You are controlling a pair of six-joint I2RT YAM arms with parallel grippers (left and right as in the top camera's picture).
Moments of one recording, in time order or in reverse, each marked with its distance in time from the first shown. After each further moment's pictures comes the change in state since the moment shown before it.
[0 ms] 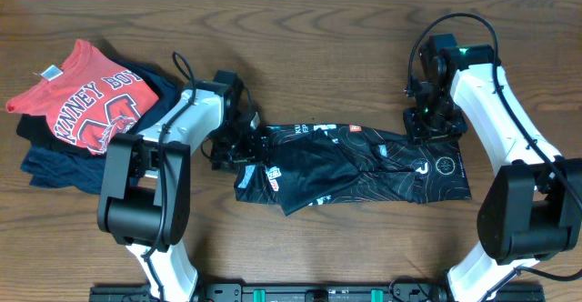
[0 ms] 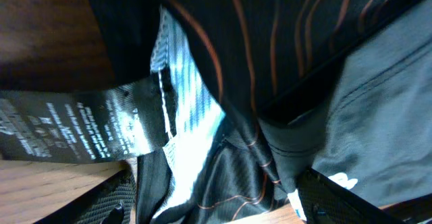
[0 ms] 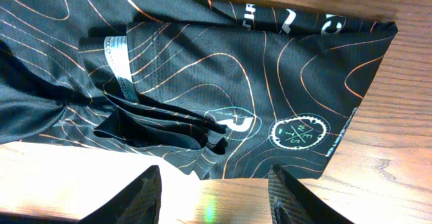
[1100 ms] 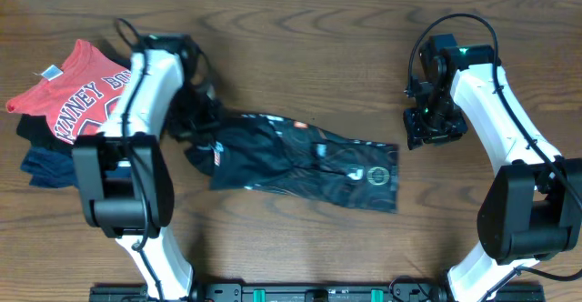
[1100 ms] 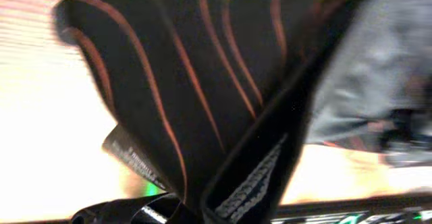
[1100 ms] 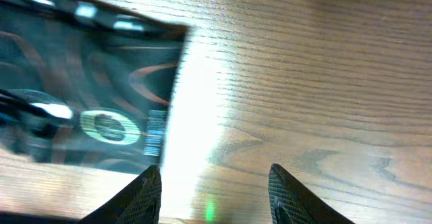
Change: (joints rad) left arm 0.192 0.050 0.406 -0.437 -0.141 -0.050; right arm 0.000 0.000 0.000 -0.003 0.000 0.000
